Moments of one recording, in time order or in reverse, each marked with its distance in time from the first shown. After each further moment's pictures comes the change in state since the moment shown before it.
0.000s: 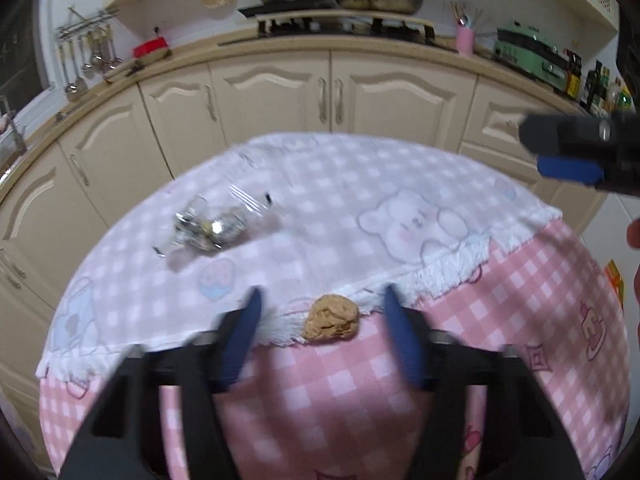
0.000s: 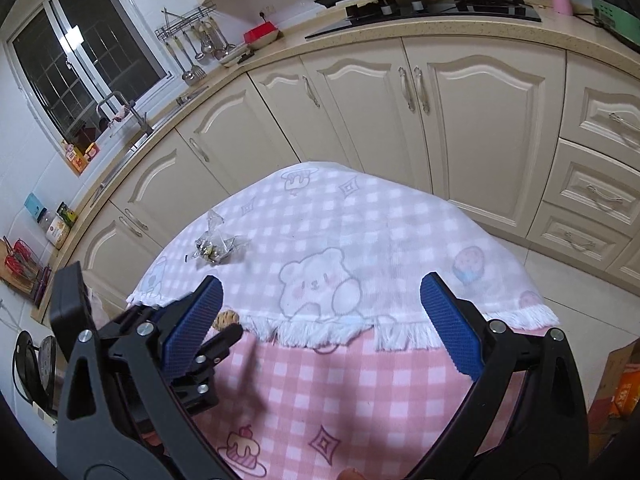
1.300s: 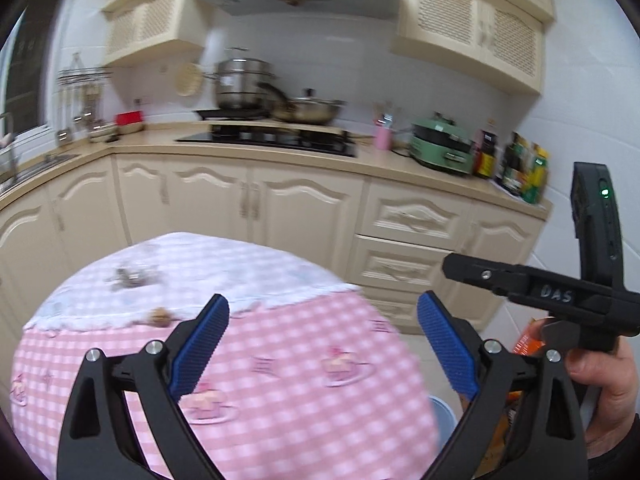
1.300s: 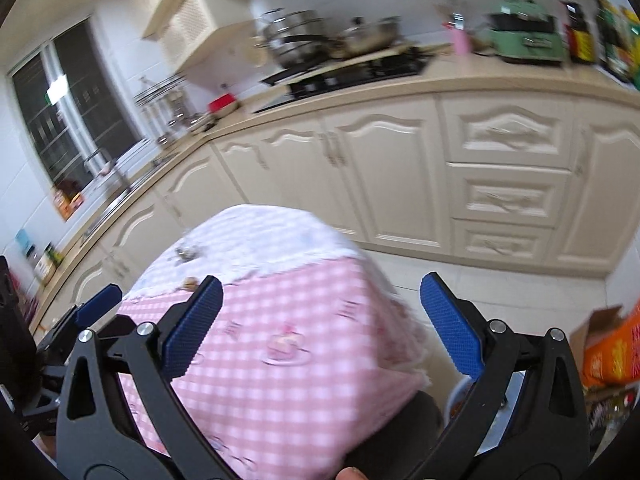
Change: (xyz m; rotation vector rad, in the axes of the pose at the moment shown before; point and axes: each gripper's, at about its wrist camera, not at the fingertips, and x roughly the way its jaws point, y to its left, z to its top) left arm -0.189 -0.154 -0.036 -0.060 -0.385 -0.137; right arm -0.196 -0.064 -0.089 0.035 -0.249 -0.108
